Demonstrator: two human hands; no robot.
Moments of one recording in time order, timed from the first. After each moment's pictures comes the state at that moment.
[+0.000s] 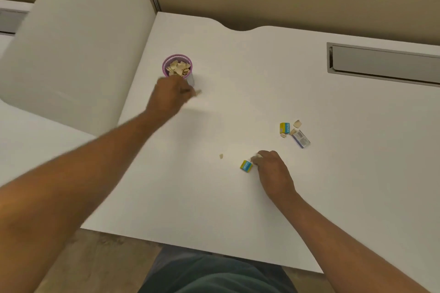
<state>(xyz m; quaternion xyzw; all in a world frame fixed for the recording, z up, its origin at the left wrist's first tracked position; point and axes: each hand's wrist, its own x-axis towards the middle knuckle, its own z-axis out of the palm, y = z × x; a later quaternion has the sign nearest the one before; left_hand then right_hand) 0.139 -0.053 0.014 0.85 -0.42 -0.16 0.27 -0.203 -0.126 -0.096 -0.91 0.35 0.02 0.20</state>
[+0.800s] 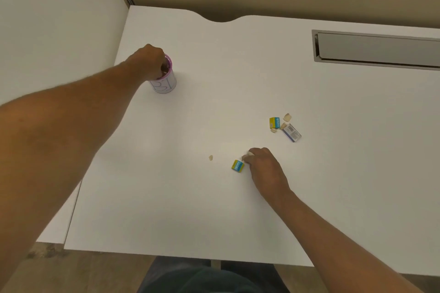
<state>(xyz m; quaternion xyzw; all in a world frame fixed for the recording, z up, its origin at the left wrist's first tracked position) 0.217 -0.139 0.014 0.84 -0.50 -0.14 -0.11 -0.199 -0.127 -0.095 -0.90 0.37 0.05 0.22</state>
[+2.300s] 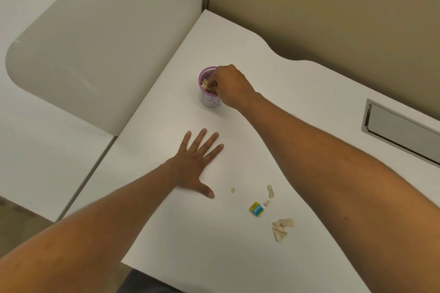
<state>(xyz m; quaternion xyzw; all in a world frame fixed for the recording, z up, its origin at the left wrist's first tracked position) 0.106 0.015 -0.130 0.77 -0.58 -0.24 -0.03 0.151 -0.201 0.014 -0.97 0.16 0.11 0.17</state>
